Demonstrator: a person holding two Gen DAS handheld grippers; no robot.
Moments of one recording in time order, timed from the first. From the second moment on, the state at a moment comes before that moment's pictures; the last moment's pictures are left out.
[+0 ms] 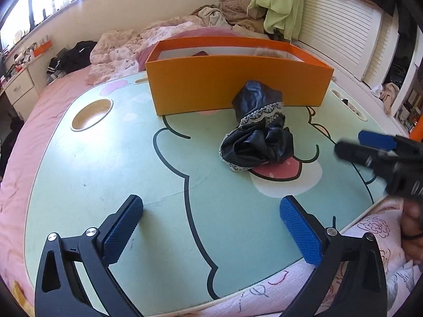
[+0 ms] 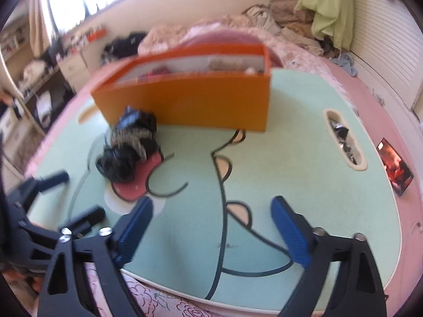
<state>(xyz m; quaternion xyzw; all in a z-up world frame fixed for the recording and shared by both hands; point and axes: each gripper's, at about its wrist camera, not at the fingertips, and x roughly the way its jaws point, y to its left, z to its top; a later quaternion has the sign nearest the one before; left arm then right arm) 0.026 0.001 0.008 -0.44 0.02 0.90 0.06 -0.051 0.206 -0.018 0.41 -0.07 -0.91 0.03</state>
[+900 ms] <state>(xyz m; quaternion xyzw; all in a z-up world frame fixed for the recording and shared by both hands) 0.028 0.000 0.005 -0.44 0.02 0.90 0.06 -0.252 0.190 0.012 0.51 0.02 -0.86 0.02</state>
